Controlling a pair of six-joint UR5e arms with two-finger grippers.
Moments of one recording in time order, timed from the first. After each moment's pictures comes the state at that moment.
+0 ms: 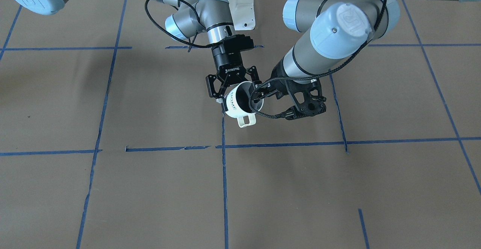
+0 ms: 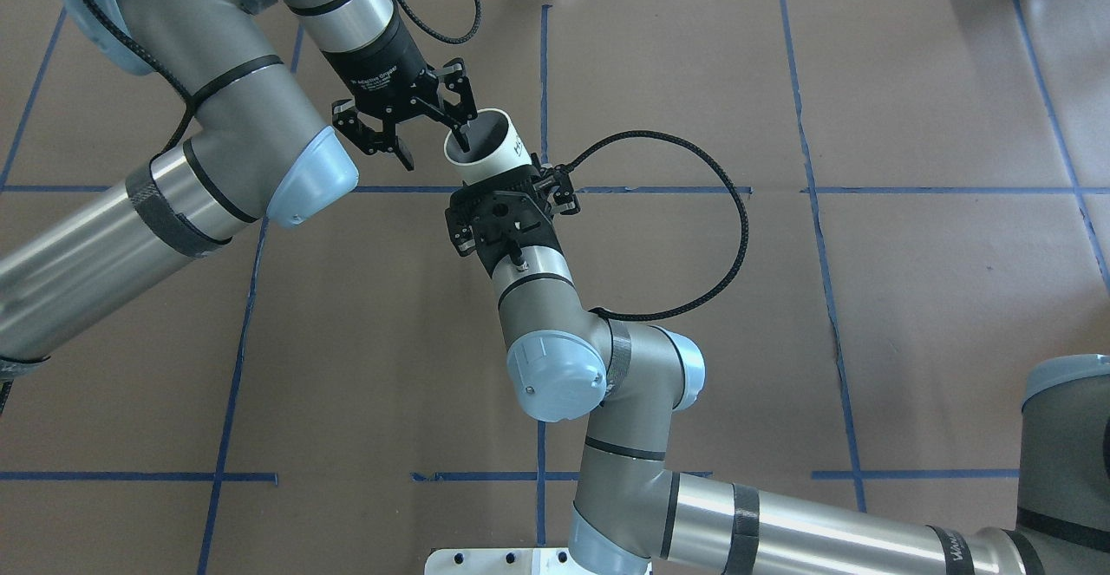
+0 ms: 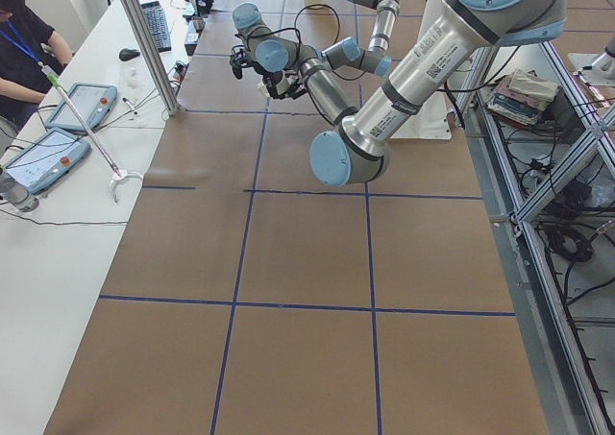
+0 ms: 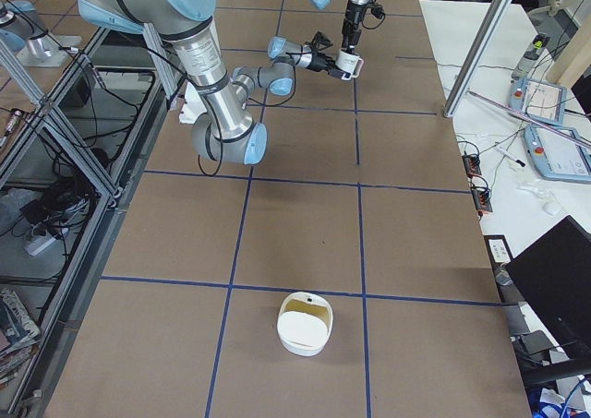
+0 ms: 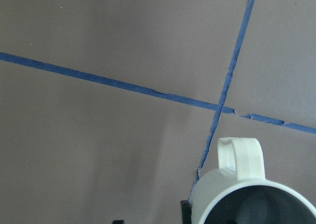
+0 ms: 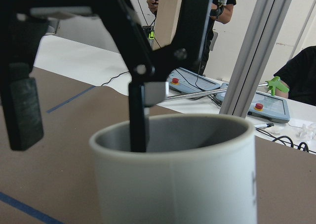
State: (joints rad) left arm -0.86 -2.38 -1.55 -1.54 -2.39 -1.24; right arm 0.29 -0.79 1.39 -0.84 0.77 0.74
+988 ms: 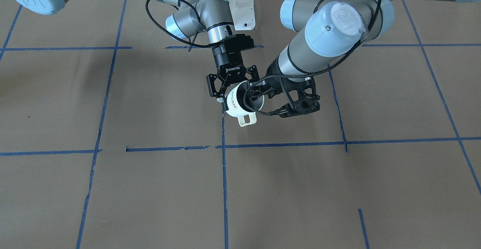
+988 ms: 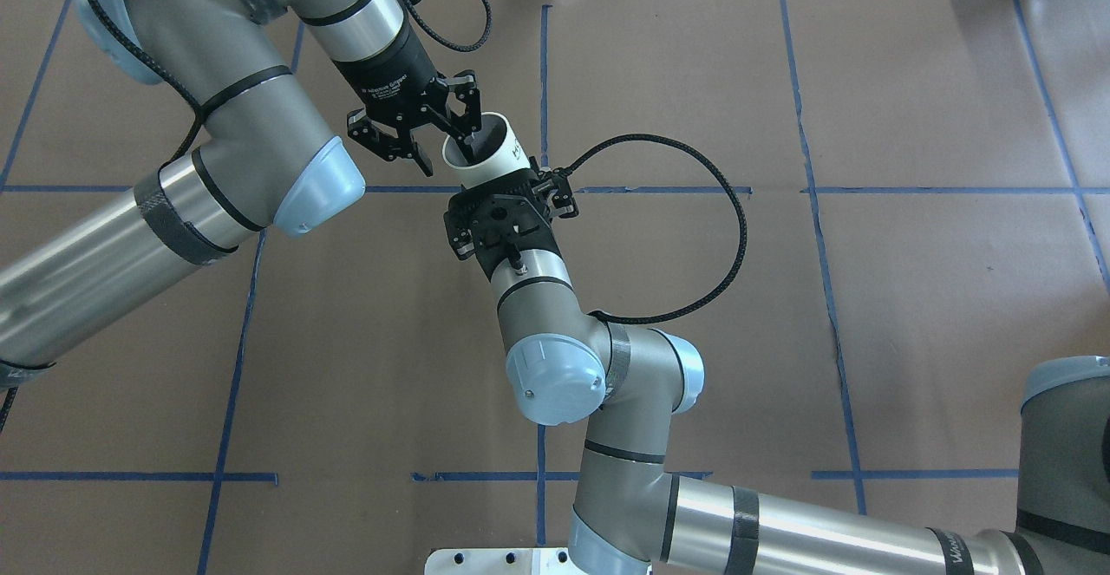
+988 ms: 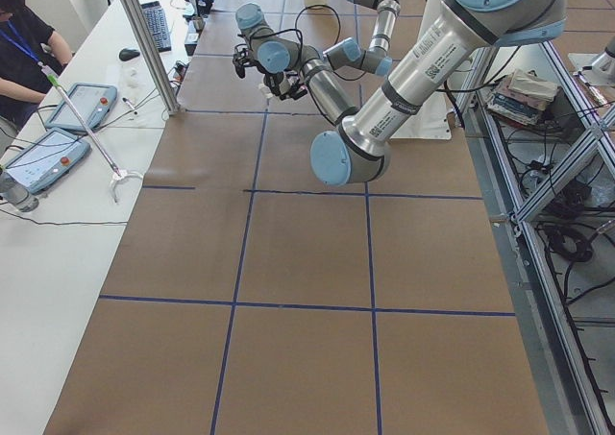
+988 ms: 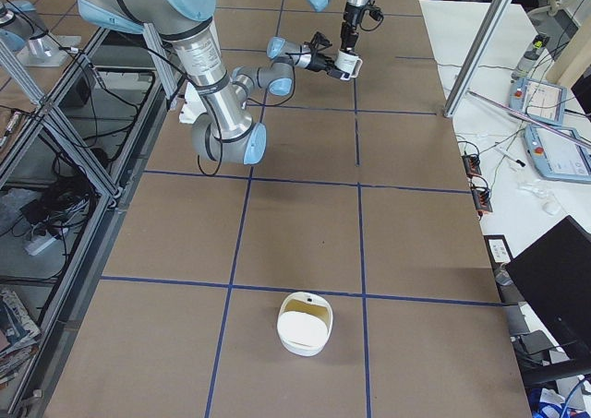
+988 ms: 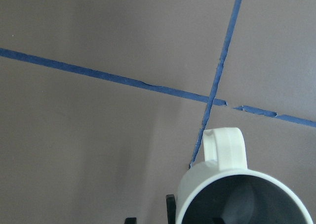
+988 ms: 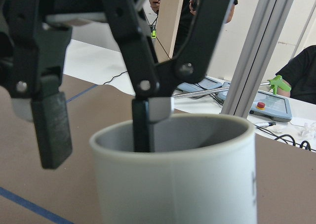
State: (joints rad) left arm -0.84 -2.38 -1.55 -1.57 -2.39 -1.26; right arm 0.29 -0.79 1.39 -0.84 0.77 0.74
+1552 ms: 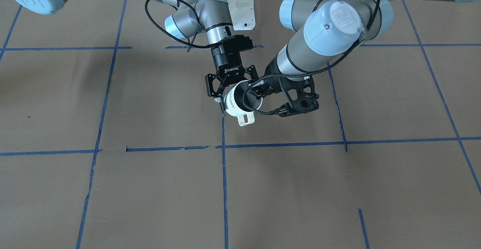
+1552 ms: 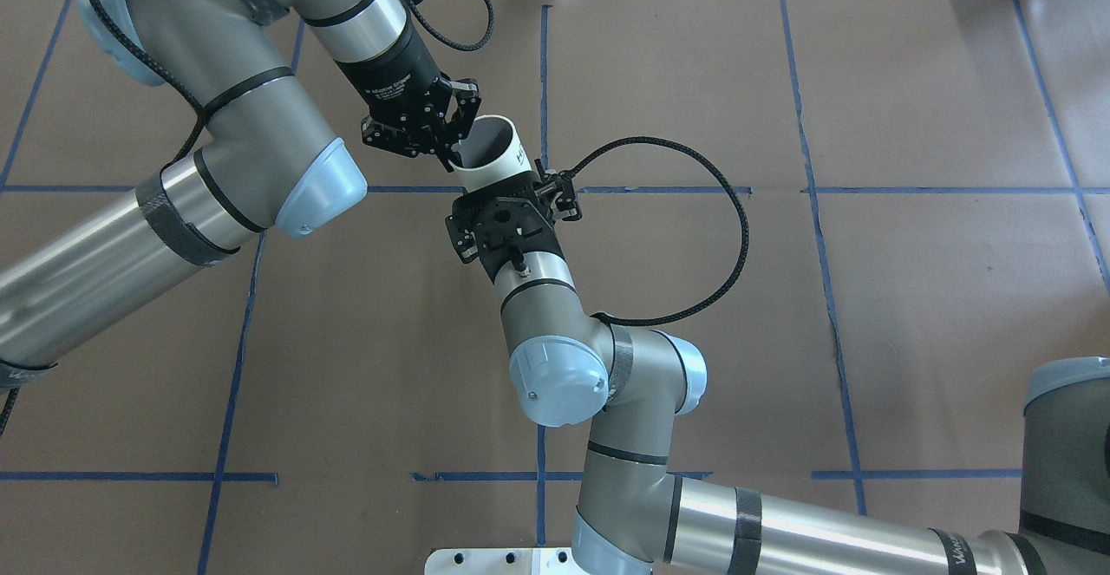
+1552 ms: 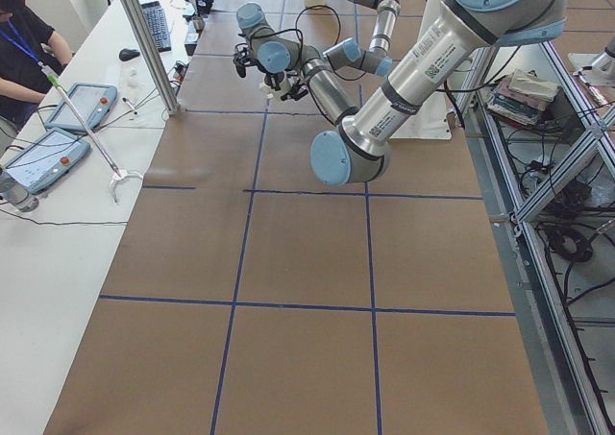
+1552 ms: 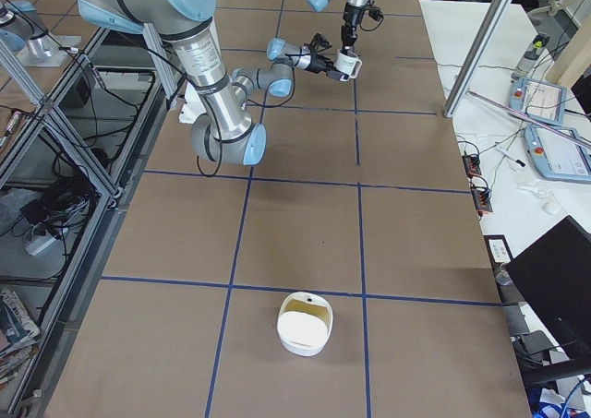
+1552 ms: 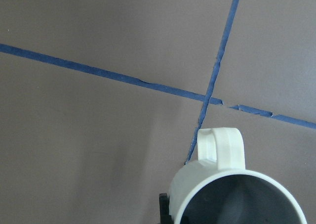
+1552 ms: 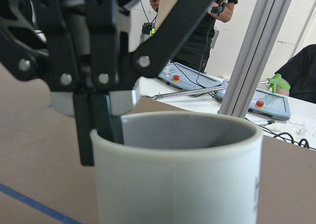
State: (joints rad) left arm -0.84 -2.38 -1.55 -1.58 -2.39 -1.29; right arm 0.28 -0.80 1.39 -0.84 0.77 0.74
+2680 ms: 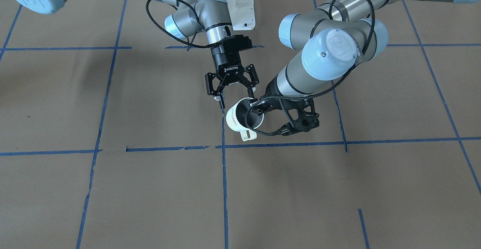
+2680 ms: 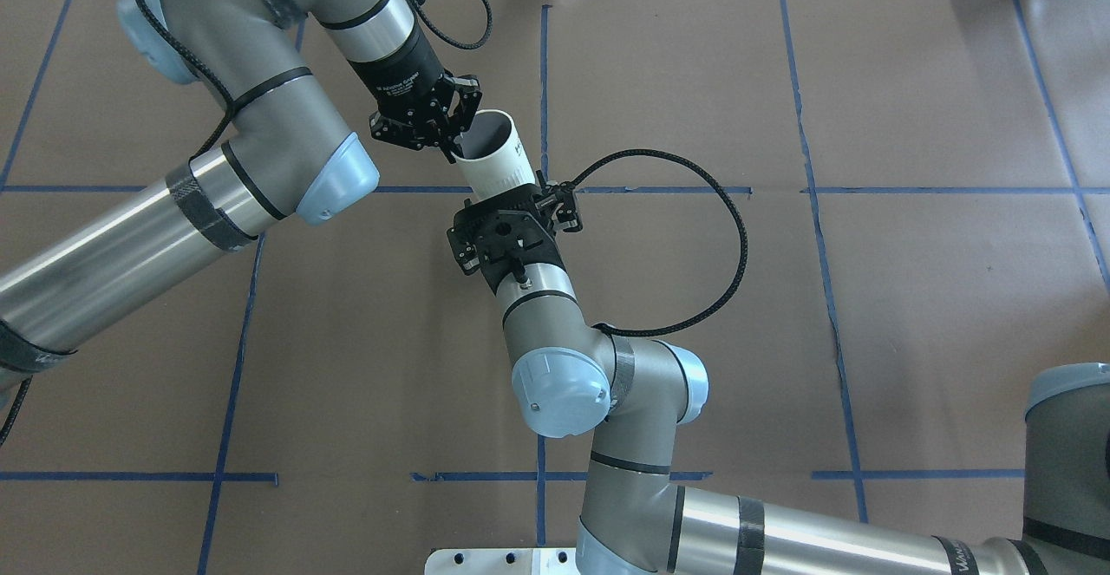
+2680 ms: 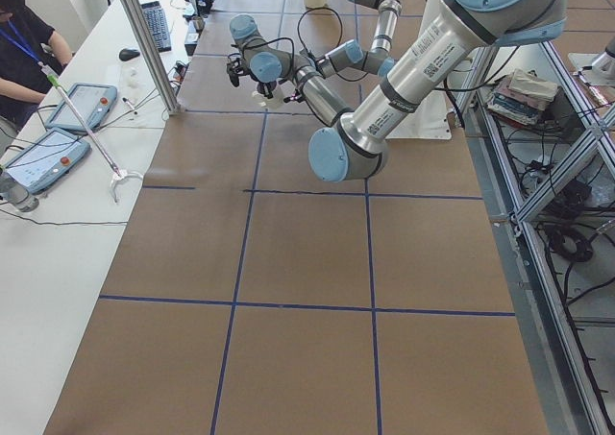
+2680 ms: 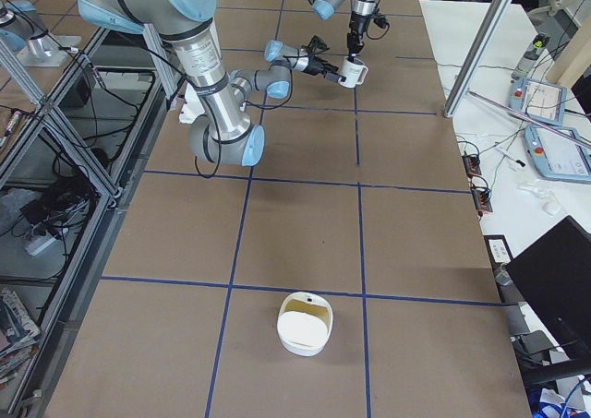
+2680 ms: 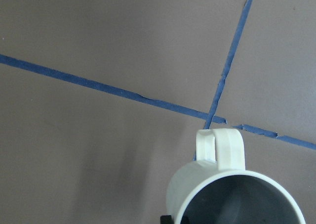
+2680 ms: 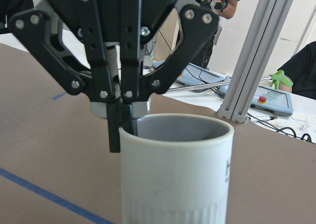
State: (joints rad) left arm -0.85 -2.40 -1.41 -1.70 -2.36 -1.32; right arm 0.27 -0.81 1.39 -0.84 0.76 0.74
